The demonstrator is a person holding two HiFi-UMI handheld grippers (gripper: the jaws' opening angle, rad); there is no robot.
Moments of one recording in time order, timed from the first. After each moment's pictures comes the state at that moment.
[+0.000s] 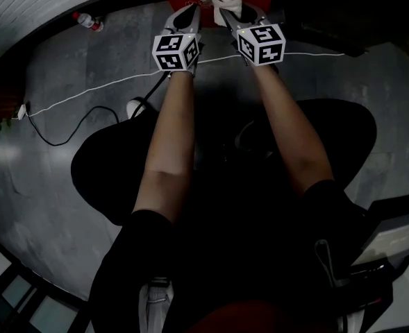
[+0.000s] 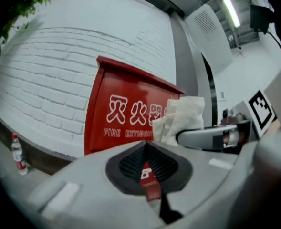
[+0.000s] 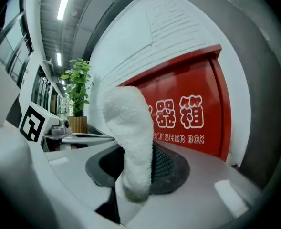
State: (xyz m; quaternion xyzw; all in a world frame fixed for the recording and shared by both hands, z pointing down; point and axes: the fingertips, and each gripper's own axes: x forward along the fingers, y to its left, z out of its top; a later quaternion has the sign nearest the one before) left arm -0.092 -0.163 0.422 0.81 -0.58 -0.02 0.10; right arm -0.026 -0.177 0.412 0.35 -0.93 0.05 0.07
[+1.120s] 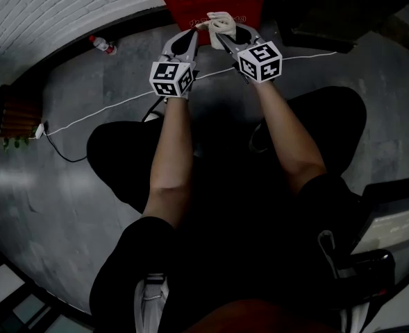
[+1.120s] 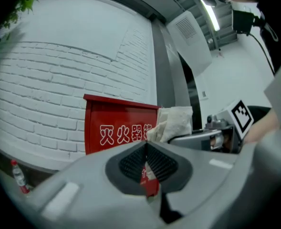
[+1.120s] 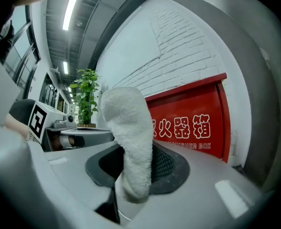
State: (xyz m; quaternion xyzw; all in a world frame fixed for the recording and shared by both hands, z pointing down) left arm -0.084 -0.079 0.351 0.86 -0.52 -0.01 0.02; right arm -0.025 -0.100 0.363 0.32 -0.95 0.05 0.03
